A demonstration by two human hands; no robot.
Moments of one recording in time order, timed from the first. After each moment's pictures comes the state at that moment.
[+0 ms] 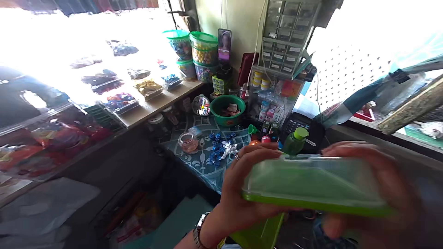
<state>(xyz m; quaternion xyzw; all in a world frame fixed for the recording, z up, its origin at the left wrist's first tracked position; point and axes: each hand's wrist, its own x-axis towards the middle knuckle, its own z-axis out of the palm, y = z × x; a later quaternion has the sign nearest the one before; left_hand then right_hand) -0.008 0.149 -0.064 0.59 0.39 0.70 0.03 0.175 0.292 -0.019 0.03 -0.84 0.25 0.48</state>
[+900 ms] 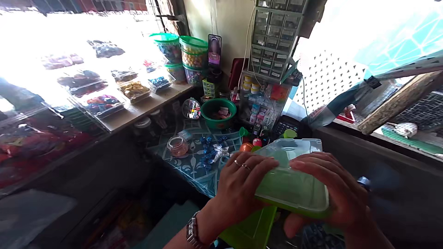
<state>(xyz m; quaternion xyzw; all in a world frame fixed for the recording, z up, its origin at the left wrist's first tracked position) -0.014 0.158 -0.073 0.66 0.51 0.49 -0.26 0.163 0.288 -0.032 0.10 -0.87 0.11 0.47</state>
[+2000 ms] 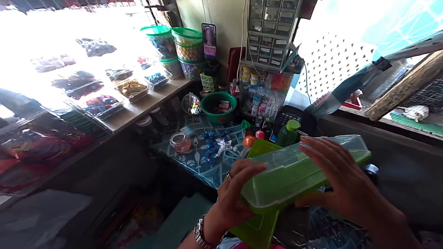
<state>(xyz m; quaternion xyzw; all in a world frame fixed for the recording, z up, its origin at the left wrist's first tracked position) -0.014 0.146 -0.114 0.64 0.42 0.64 -0.08 0.192 0.299 -0.049 -0.04 -0.94 0.03 0.34</state>
